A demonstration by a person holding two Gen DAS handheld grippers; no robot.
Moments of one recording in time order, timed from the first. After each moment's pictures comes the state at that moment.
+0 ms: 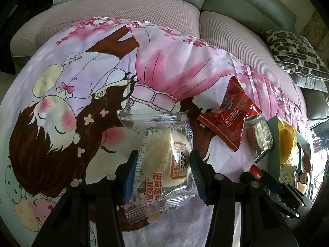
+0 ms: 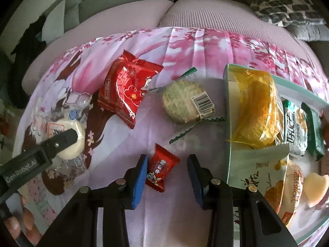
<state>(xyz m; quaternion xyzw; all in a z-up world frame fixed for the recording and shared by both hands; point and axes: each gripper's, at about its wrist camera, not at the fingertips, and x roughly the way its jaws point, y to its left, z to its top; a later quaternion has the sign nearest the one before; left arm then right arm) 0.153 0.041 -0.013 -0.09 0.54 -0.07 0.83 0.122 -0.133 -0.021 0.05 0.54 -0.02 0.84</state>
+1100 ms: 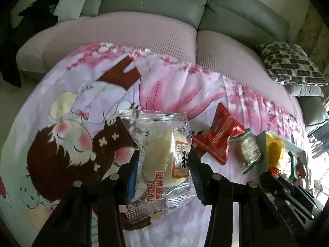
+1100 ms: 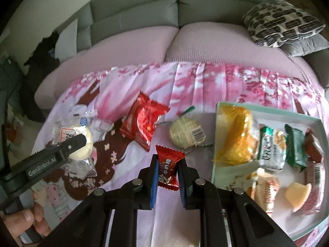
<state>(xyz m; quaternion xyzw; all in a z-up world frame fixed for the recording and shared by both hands) 0.142 0.044 0.035 -0.08 0.48 -0.06 0.87 0.100 -0.149 0.045 0.09 0.45 0.00 0.89</state>
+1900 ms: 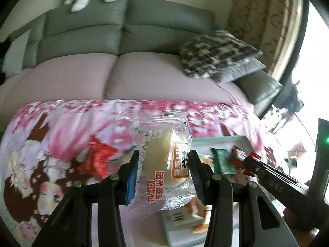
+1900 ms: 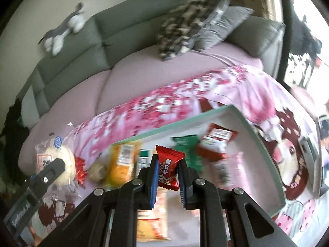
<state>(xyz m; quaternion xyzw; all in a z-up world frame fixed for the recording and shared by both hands) 0.098 -0.131 0.105 -0.01 0.39 -0.25 0.89 0.025 -0.333 0.078 0.22 0.38 -0.17 0.88</state>
